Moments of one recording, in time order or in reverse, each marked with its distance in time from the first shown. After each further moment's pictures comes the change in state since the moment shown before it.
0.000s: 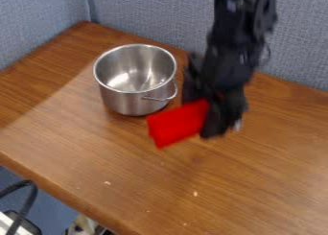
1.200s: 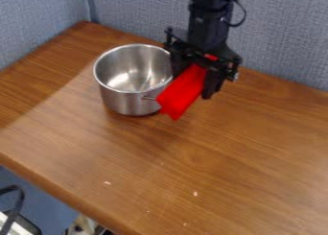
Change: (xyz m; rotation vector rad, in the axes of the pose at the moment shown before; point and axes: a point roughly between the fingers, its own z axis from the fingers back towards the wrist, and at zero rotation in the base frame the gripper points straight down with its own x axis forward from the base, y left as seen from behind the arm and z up) arm 0.036 0.047 -0.010 -0.046 -0.115 0.385
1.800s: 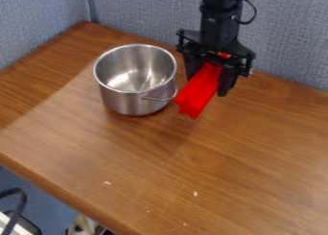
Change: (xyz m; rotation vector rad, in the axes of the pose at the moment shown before) arm 0.018 -0.007 -0.001 -0.052 -0.040 0.042
